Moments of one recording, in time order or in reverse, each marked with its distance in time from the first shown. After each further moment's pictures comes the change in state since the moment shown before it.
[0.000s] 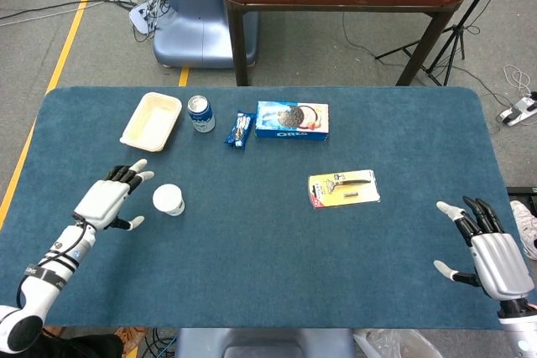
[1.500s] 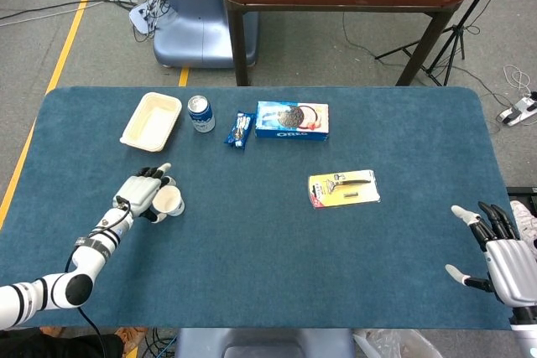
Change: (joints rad) left arm -0.276 -0.195 0.105 0.186 -0.415 -0.097 0.208; right arm -0.036 0.001 -0.009 0.033 0.018 0.025 0.040
